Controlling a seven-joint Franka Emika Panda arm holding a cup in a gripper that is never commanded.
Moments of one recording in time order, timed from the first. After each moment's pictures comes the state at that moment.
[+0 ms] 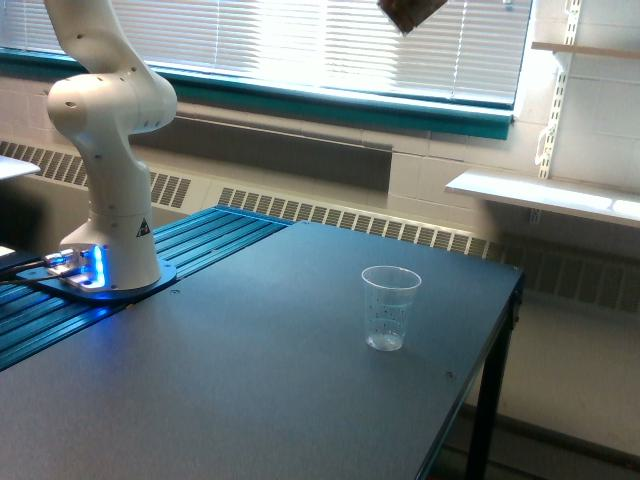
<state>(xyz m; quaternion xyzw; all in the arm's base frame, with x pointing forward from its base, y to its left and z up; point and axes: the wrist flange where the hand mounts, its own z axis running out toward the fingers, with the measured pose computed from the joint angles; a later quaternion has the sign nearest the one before) 0.460 0.007 0.615 -0.88 0.24 -0.41 0.08</state>
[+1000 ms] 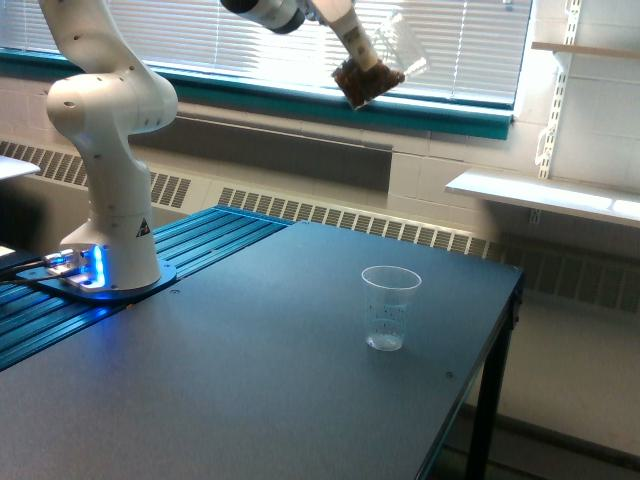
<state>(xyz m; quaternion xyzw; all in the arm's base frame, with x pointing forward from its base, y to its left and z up) 0.422 -0.006 0.518 -0.90 0.22 -0.37 0.03</state>
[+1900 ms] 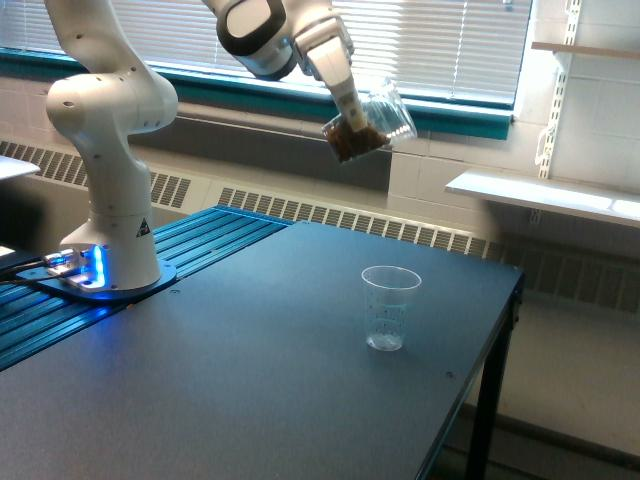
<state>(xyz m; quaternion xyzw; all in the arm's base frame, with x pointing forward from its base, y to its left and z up) 0.413 0.022 0.434 -0.93 0.19 -0.32 0.00</state>
